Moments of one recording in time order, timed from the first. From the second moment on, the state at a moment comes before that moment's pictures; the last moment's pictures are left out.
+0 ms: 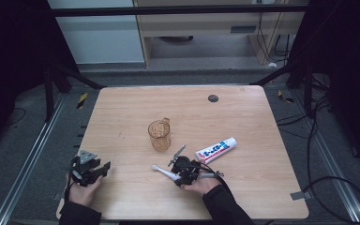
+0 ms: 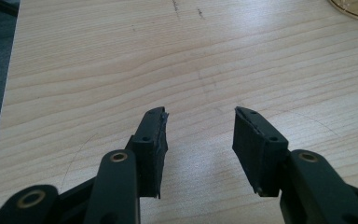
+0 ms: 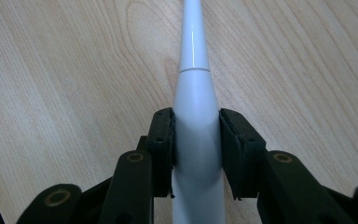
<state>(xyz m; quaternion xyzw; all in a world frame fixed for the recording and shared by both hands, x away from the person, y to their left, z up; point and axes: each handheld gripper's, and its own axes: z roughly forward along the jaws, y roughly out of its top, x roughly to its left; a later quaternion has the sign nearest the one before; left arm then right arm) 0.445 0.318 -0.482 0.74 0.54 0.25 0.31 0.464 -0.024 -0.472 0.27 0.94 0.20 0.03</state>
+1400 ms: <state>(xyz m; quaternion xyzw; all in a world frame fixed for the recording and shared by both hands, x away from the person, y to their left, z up) 0.446 0.318 -0.482 0.74 0.54 0.25 0.31 0.462 -0.049 -0.425 0.30 0.89 0.34 0.08</state>
